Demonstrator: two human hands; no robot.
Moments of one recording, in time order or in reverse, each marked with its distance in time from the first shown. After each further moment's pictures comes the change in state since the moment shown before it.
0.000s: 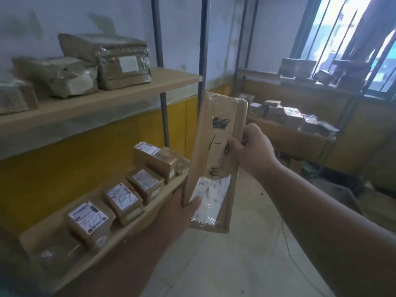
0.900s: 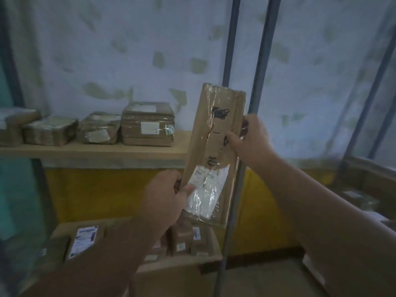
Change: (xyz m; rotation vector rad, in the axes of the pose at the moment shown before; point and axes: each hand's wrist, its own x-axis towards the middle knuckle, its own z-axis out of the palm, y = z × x) left_hand 0.204 0.197 0.069 0.461 0.910 -0.037; right_hand 0.349 -0.028 -0.020 0.247 -0.300 -0.726
